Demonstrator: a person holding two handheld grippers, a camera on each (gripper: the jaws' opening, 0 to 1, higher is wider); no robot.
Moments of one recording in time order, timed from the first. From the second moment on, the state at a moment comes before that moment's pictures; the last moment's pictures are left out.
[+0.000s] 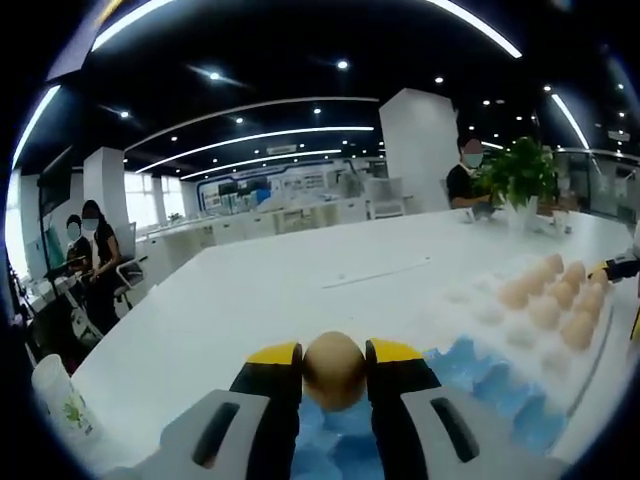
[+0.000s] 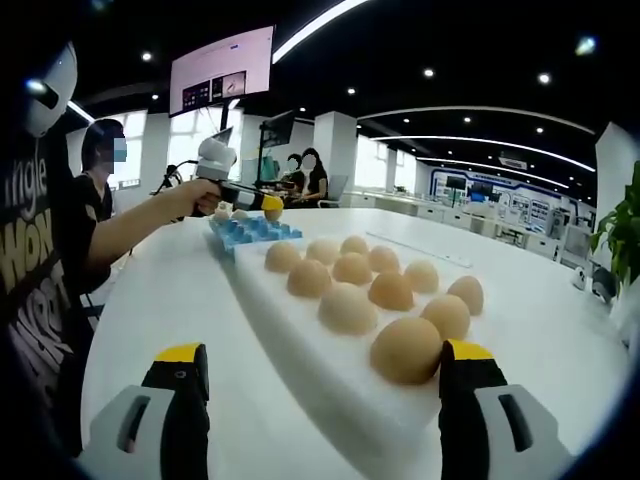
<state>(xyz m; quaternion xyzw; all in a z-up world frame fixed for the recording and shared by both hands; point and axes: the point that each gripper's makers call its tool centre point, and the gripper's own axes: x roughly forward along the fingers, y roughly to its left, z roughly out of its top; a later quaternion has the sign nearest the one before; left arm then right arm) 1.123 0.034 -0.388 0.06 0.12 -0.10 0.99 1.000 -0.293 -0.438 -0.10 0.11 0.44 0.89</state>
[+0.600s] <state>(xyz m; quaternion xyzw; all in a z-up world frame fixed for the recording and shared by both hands) 1.122 0.071 -0.389 0.06 0.12 -0.06 0.99 1.000 -0.294 -0.439 -0.11 0.11 0.44 0.89</state>
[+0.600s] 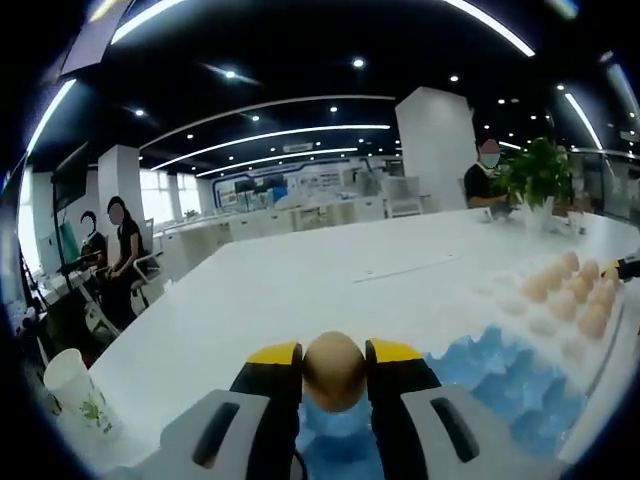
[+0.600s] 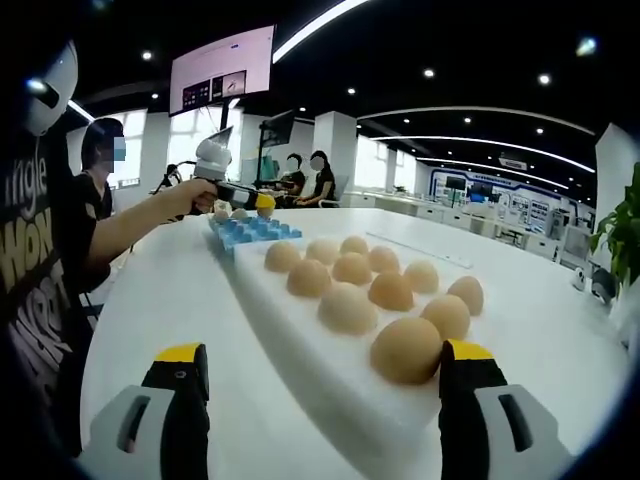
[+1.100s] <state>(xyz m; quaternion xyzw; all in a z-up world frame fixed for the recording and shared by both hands) 1.119 0.096 -0.394 0.05 0.12 -0.03 0.99 0.999 -0.294 -0.440 -0.11 0.11 0.44 0.89</state>
